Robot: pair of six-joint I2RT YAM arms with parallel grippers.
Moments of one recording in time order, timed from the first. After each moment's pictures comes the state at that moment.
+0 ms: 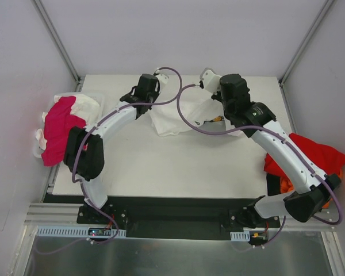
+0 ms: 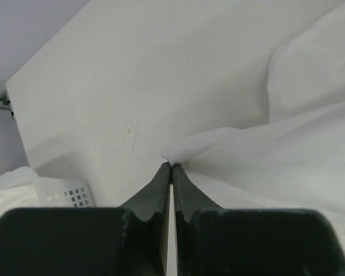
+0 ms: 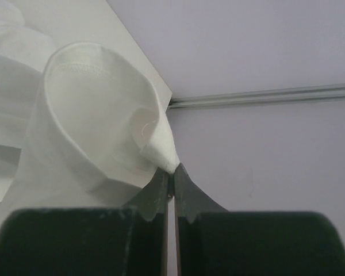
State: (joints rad) left arm -0.47 1.78 1.46 -0.33 -0.32 0.32; right arm 0.64 1.37 1.53 -0.60 0.67 -0.83
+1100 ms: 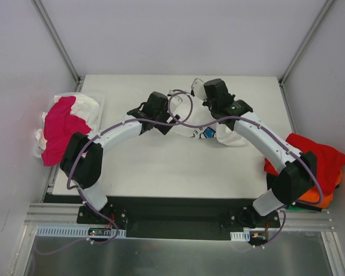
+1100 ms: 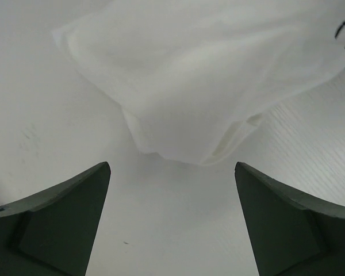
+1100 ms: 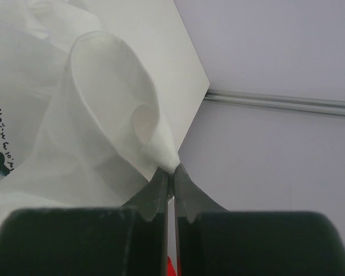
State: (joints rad) left arm -0.58 1.71 1.29 -0.31 -0.13 0.27; right arm 0.61 1.56 1.46 -0.56 0.62 -0.79
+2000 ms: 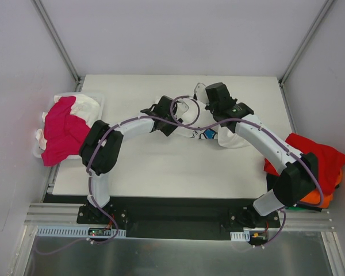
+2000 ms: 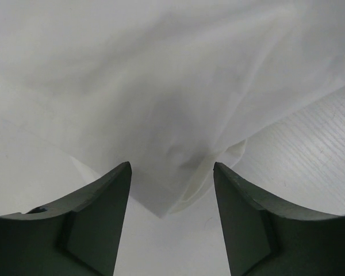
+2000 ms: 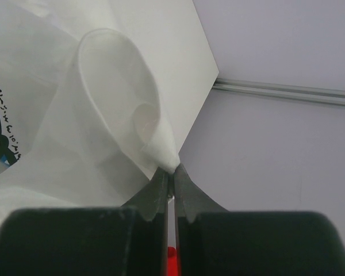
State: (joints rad) left arm -0.61 1.94 1.35 -0.31 -0.06 0.29; right arm 0.59 1.53 1.39 -0.56 0.62 -0.78
